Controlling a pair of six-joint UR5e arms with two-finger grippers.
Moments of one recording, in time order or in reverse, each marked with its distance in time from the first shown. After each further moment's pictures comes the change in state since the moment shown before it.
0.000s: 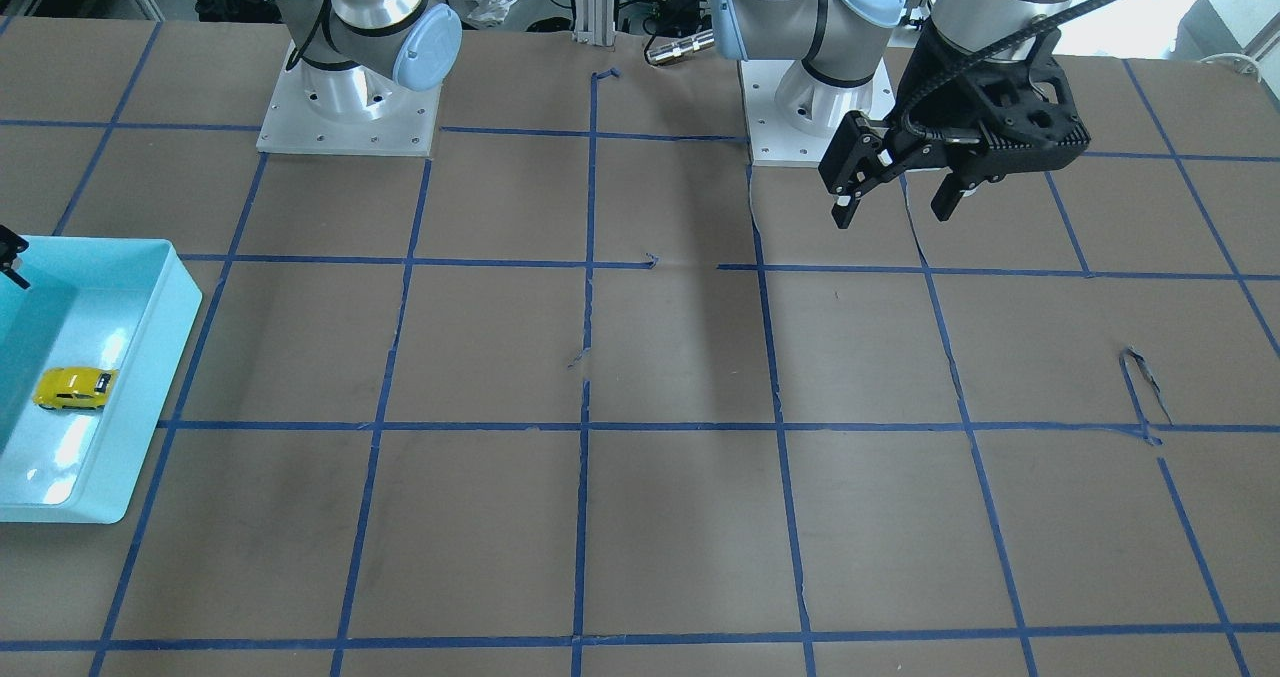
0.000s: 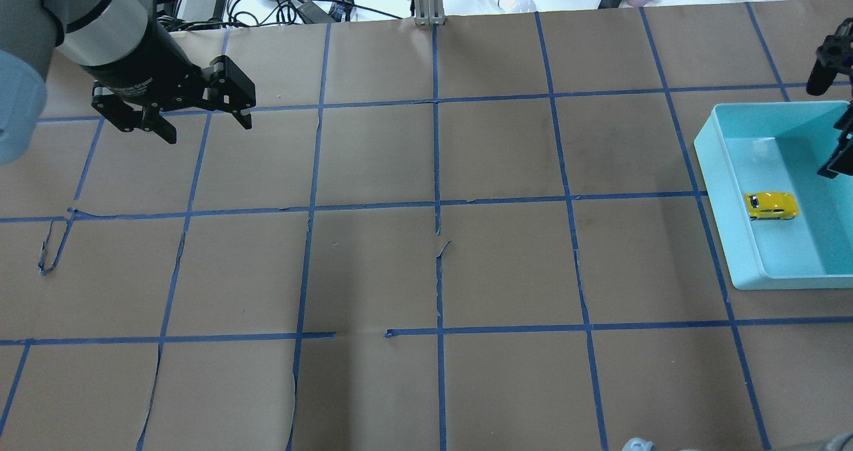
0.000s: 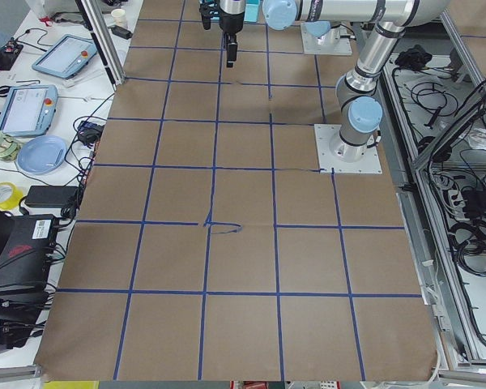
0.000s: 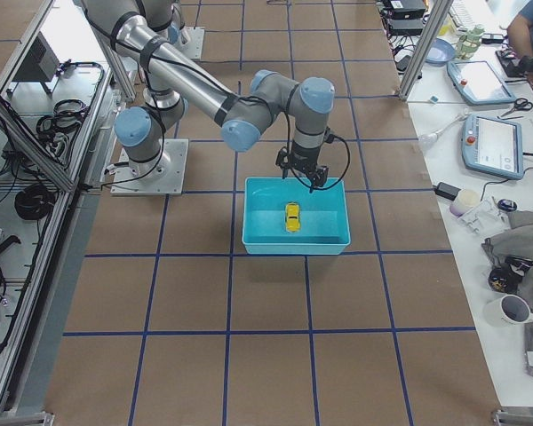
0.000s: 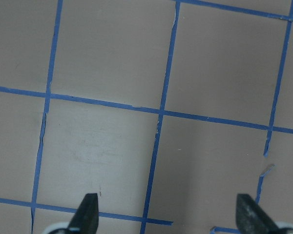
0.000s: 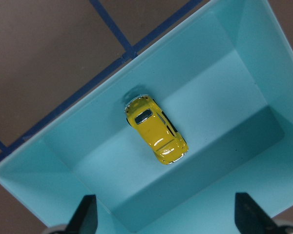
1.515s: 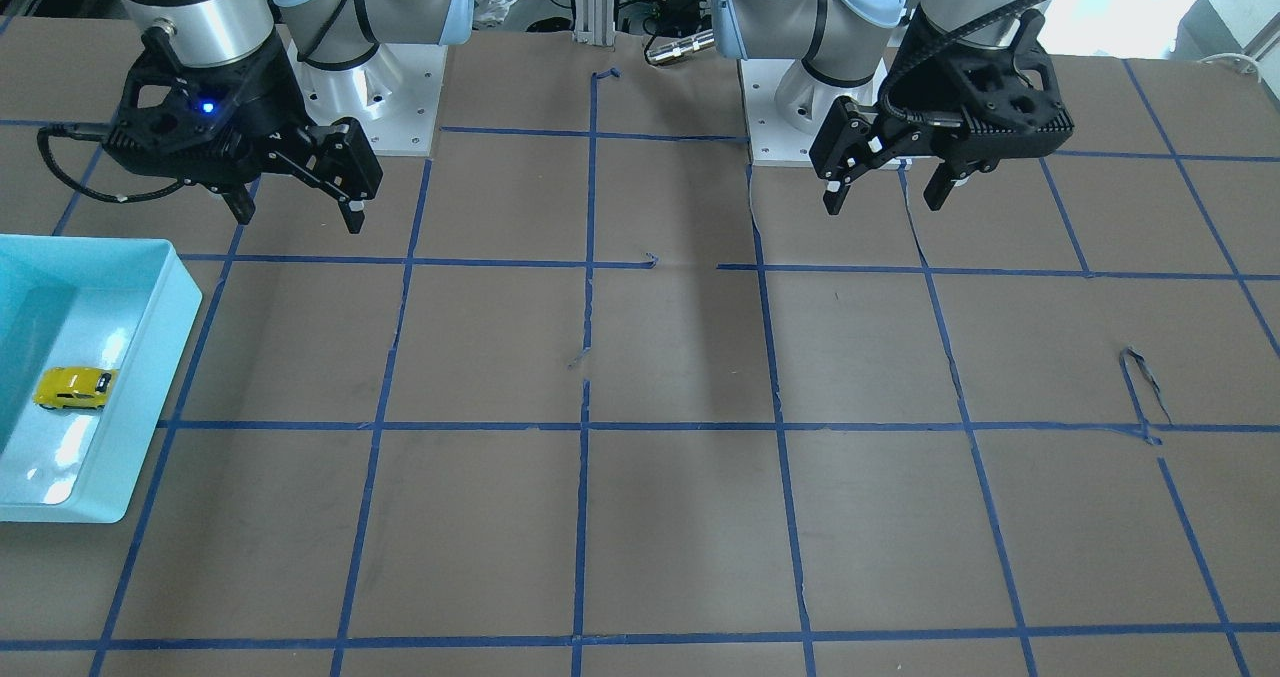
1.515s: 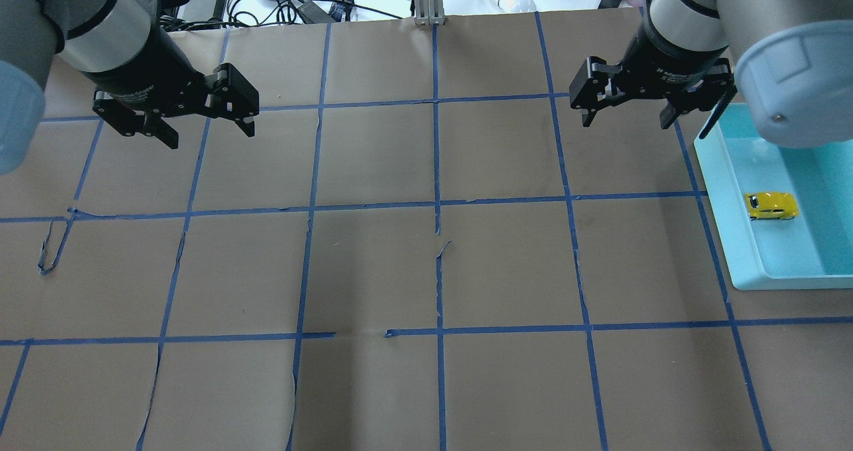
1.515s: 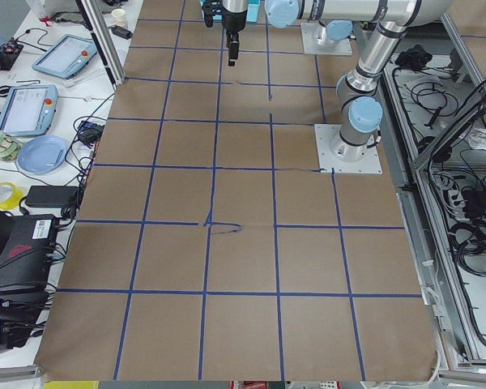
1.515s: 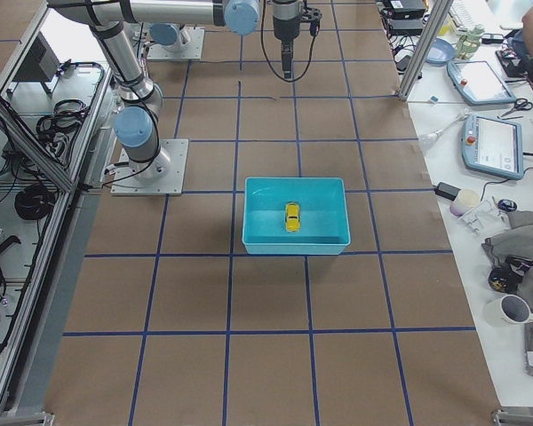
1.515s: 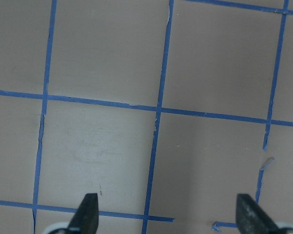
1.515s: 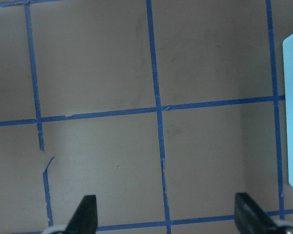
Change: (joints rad) left arm -0.013 0.022 -0.009 -0.017 0.002 0.026; right arm 0.560 -0.199 -0.061 0.181 0.114 1.499
